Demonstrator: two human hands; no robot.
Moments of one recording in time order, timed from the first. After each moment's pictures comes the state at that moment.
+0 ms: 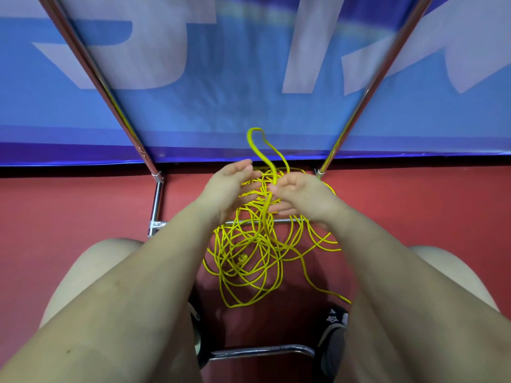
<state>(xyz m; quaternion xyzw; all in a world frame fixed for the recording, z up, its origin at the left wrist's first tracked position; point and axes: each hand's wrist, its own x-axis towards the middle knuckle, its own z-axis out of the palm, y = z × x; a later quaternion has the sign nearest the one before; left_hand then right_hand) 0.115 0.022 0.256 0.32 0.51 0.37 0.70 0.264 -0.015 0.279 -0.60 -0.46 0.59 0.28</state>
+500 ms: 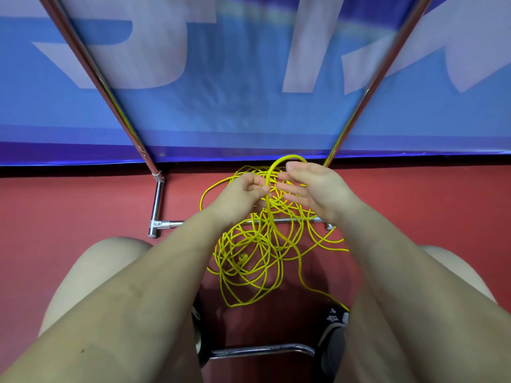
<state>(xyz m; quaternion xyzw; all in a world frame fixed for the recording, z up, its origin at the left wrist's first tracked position) 0.124 0.007 0.248 0.50 0.51 0.28 0.64 0.277 -0.006 0.284 -0.59 -0.31 0.63 0.40</state>
